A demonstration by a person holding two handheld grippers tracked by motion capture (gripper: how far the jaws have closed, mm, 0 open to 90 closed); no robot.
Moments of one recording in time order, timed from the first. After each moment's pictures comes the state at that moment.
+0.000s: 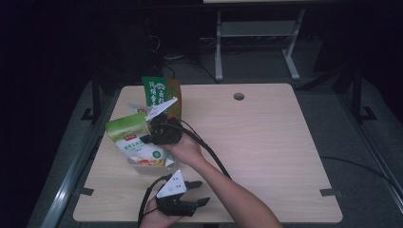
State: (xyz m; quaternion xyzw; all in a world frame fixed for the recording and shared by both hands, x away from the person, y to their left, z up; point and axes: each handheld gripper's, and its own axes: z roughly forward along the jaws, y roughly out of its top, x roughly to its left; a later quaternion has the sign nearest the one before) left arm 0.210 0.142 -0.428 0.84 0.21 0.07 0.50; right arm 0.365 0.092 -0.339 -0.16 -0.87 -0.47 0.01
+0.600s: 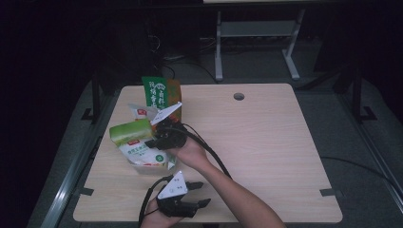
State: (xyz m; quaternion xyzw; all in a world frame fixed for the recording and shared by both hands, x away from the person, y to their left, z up) left arm 0.208 0.139 -0.429 0.84 0.20 0.06 0.49; right arm 0.365 0.078 -0.354 -0.16 -0.87 -0.46 0.00
